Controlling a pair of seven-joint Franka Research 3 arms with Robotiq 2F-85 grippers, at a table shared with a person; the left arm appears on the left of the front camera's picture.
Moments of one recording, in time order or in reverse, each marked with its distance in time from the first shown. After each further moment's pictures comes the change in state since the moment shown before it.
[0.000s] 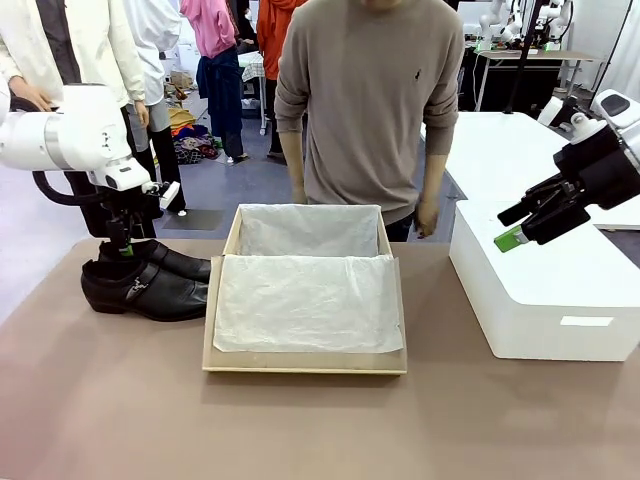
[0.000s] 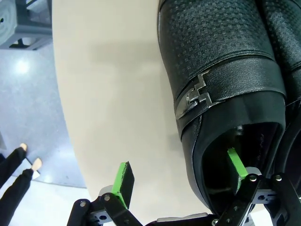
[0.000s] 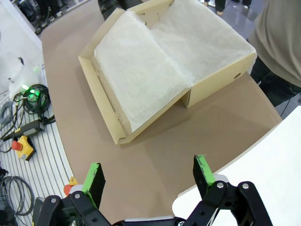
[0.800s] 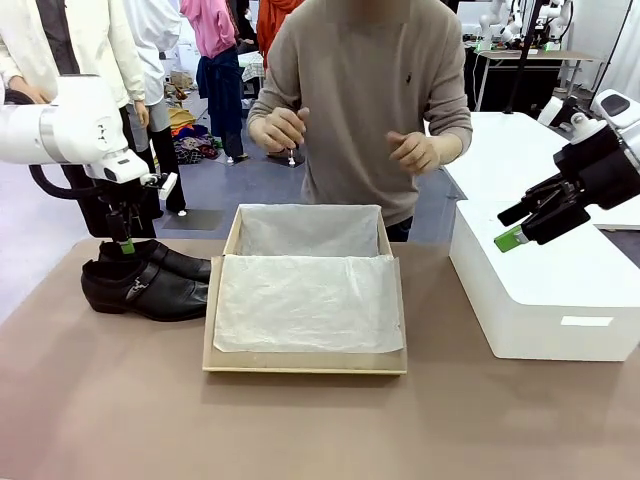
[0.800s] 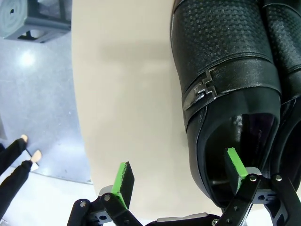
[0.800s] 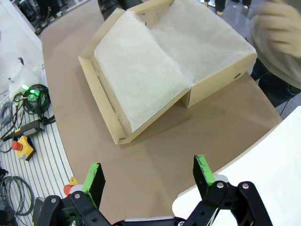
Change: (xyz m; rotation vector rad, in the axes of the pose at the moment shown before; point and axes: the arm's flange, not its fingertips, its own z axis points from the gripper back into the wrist) left arm -0.001 0.000 0.017 0.031 -0.011 0.056; right arm 0.000 0.000 0.000 0.000 0.000 0.000
